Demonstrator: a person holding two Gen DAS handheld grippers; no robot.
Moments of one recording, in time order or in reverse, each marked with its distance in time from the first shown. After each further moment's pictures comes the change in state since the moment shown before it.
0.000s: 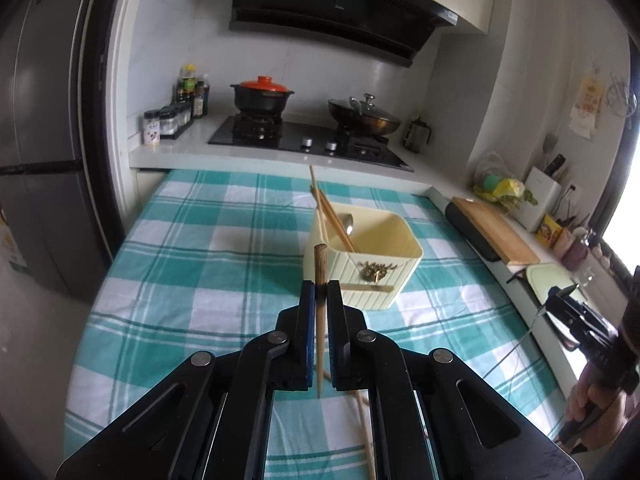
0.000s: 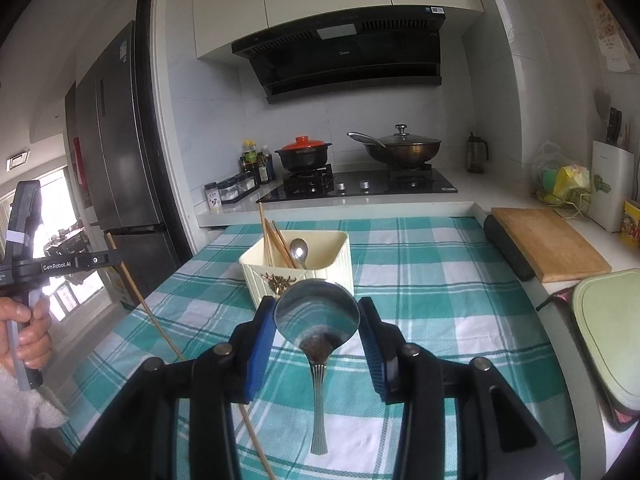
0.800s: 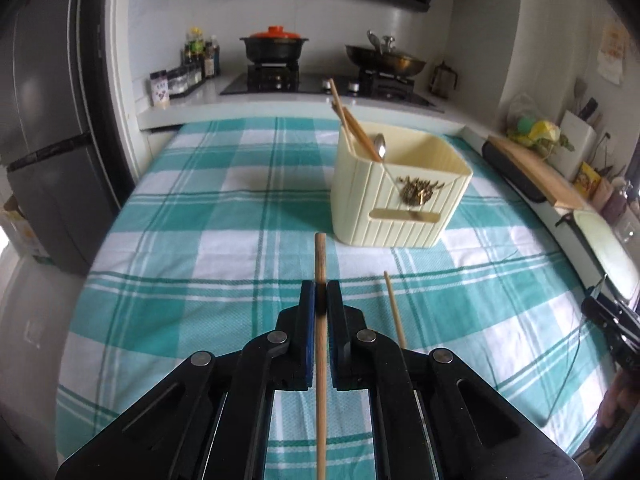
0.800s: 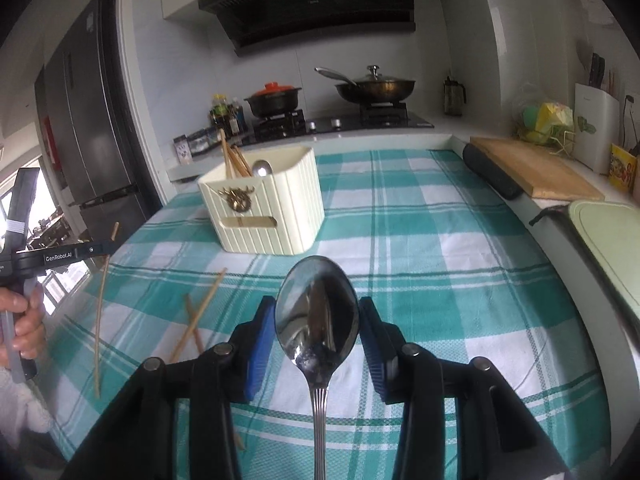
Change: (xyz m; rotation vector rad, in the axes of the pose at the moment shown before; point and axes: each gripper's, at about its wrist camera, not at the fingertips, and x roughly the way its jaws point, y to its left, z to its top) left arm 0.052 -0.001 -0.063 0.055 0.128 0.126; right arm 0.010 -0.018 -0.085 0.042 0.123 -0.081
